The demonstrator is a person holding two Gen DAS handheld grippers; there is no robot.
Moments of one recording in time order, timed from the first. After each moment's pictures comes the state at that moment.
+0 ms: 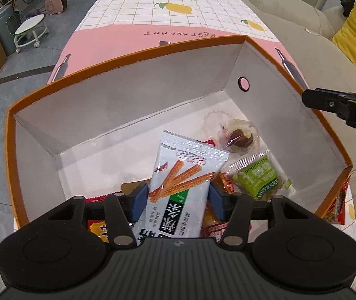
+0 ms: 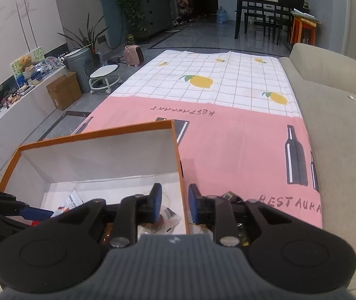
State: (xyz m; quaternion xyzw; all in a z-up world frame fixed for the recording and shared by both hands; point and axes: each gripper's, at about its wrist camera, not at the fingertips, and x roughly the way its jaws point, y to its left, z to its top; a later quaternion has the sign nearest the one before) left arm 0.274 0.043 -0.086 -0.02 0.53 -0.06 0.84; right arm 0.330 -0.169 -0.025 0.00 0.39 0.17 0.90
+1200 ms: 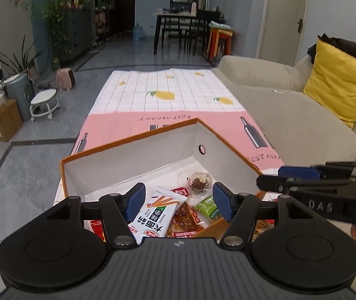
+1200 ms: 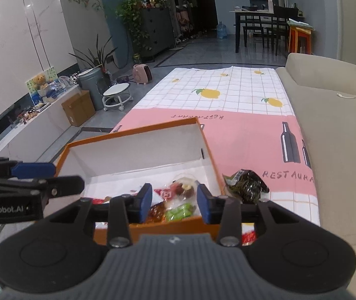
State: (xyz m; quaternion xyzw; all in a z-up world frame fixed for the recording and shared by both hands) left arm 0.160 0.010 0.013 0.00 0.35 -0.06 0.94; right arm 0.218 -0.178 0.014 0.04 0.35 0.18 0.92
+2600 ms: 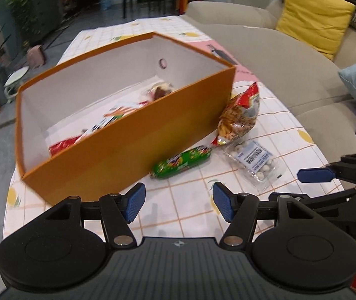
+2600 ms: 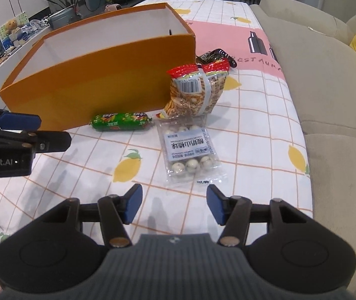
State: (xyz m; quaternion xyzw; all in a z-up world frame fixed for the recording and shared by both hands) left arm 0.104 -0.024 -0.078 0.06 0.43 -0.13 0.89; right arm 0.114 -0.200 -0.088 -0.02 0.47 0.11 0.87
